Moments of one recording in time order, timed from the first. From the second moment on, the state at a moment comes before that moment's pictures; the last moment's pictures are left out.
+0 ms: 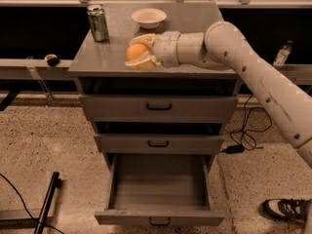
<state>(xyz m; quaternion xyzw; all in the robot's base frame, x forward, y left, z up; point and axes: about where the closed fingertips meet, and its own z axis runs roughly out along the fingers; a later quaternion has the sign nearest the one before) 0.708 0.050 0.897 -0.59 0.51 0.20 0.59</state>
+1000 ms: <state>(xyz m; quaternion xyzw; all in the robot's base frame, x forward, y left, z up) 0.794 0.065 0.876 -0.47 0.63 0.20 0.59</state>
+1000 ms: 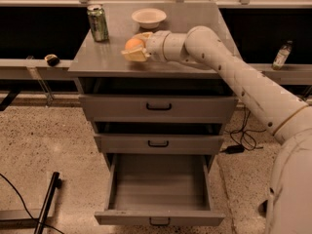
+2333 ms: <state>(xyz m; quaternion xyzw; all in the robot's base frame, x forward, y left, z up) 0.813 0.059 0.867 -0.44 0.65 0.20 0.59</state>
